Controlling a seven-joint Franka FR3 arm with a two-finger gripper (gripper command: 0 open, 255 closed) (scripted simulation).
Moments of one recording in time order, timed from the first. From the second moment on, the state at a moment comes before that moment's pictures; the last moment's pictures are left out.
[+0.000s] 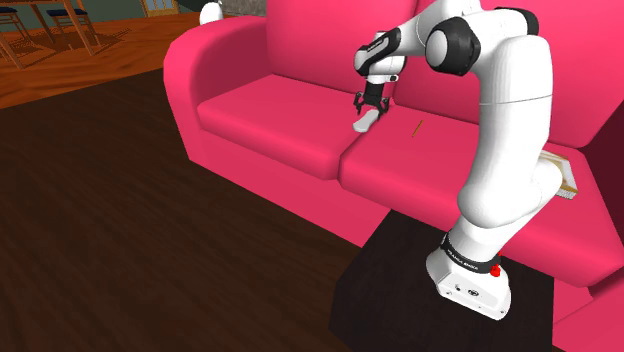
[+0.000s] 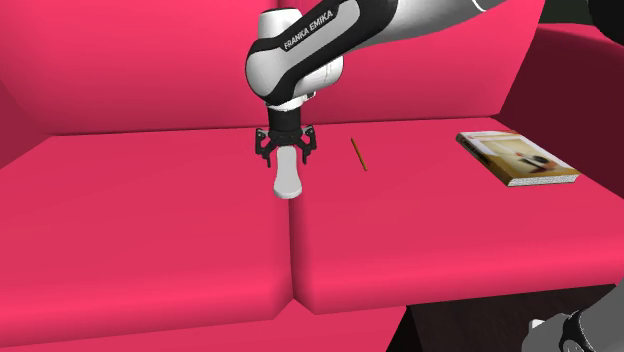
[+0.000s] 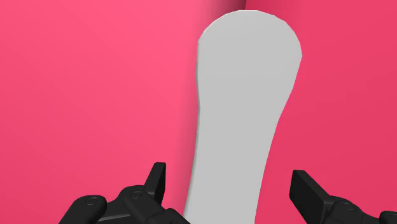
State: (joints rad) arm -0.40 0.46 -0.28 -1.69 0.16 2.14 0.63
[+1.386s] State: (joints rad) arm -0.40 0.46 -0.28 -1.68 0.16 2.13 0.64
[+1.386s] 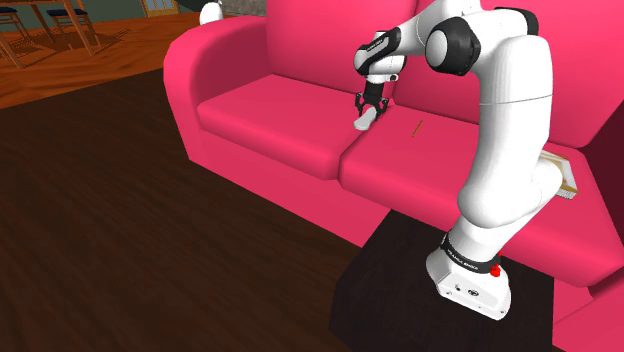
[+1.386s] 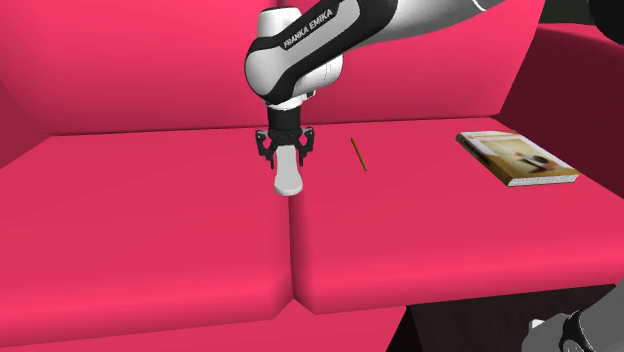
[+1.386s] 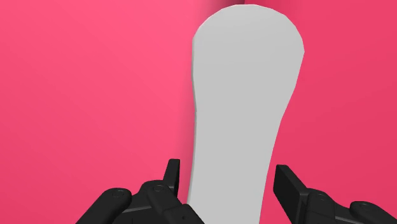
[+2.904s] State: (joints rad) arm -0.39 0.18 -0.32 -1.83 0.08 2.01 0.64
